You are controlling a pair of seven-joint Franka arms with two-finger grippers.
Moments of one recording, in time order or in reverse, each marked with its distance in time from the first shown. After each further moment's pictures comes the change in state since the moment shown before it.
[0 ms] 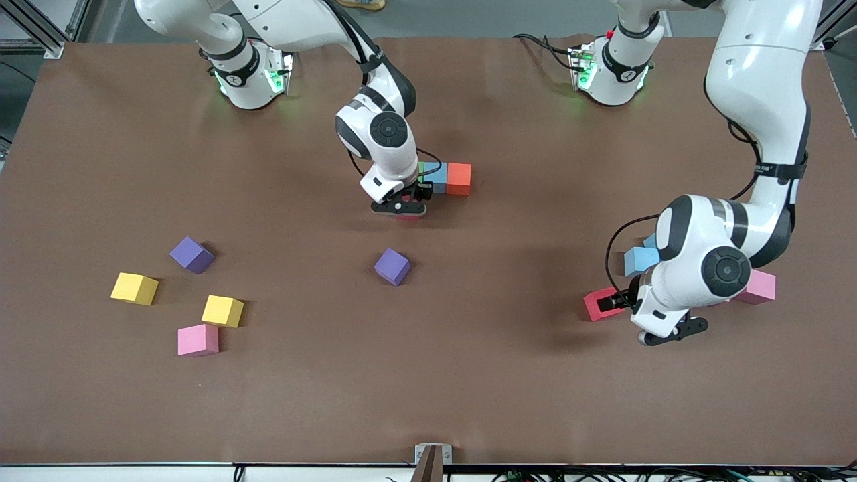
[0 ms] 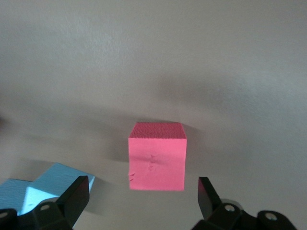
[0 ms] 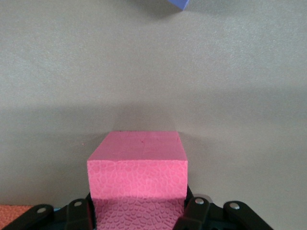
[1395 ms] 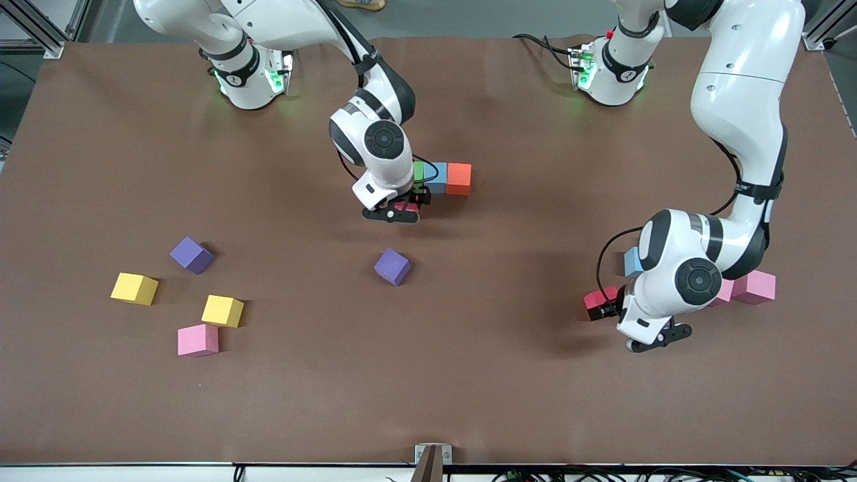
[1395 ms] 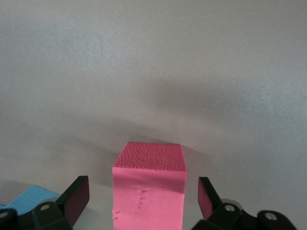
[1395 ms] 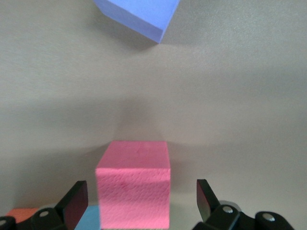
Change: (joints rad) left arm -0.021 0.075 0.014 0.017 0.044 0.085 -0.034; right arm -0.054 -0.035 0.003 0.082 0.042 -0.162 0.006
